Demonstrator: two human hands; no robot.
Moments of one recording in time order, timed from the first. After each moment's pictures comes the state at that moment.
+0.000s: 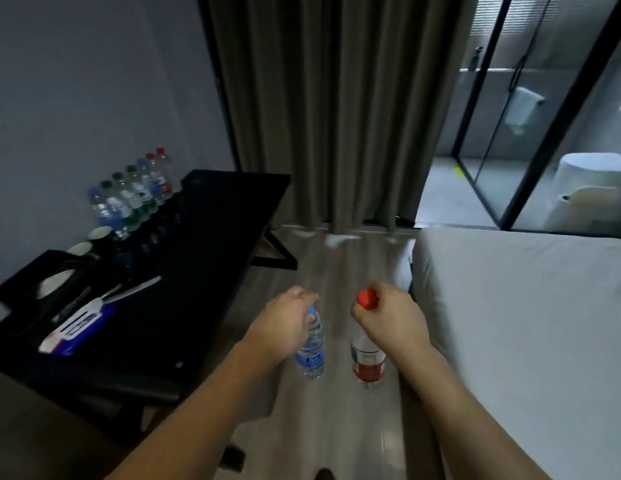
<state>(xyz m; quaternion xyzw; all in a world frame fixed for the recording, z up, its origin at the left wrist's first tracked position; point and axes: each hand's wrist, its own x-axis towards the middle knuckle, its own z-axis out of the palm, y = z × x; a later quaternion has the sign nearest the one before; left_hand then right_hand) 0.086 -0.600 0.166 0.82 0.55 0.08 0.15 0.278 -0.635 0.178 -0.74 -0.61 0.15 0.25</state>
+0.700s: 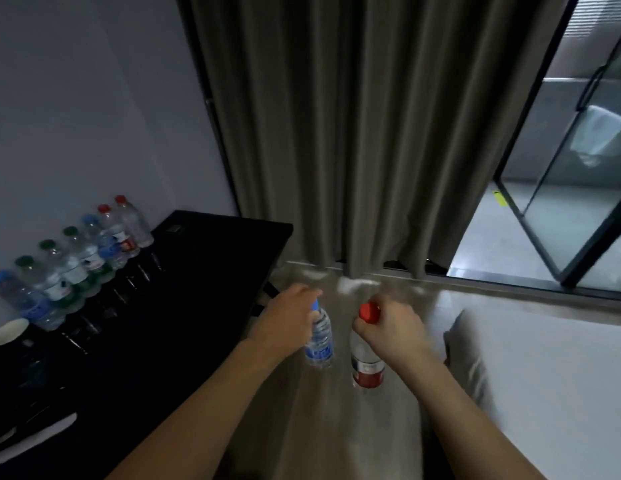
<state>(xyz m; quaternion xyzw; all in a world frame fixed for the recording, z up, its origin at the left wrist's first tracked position) 0.172 -0.153 0.185 0.80 0.57 0.14 0.15 0.365 -0.181 0.180 -0.72 -0.63 0.20 0.23</state>
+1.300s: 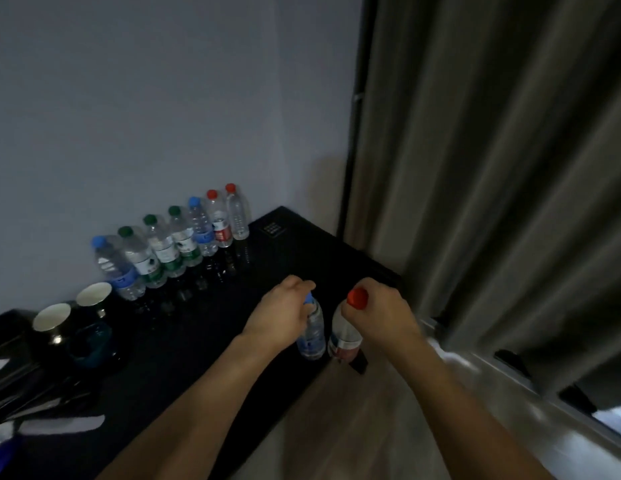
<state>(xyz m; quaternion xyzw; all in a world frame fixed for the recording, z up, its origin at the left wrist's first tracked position) -0.008 0.071 0.173 0.63 0.74 0.20 0.13 0.167 0.145 0.188 -0.50 -0.81 0.25 0.16</state>
